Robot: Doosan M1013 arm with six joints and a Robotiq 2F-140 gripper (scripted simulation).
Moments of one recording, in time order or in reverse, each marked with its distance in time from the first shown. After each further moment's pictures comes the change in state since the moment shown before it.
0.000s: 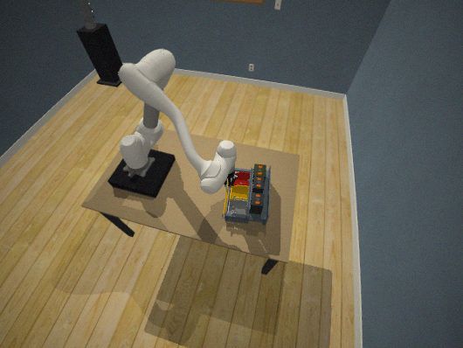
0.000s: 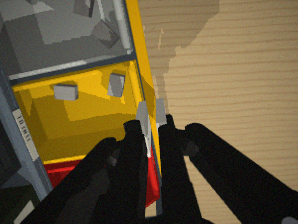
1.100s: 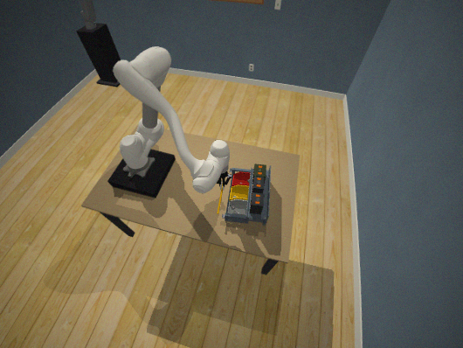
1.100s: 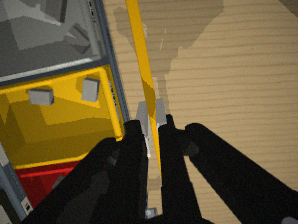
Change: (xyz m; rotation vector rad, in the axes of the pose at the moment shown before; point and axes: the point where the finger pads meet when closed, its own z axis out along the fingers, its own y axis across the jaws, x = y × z) arm 0.000 0.037 0.003 -0.001 -0.001 0.000
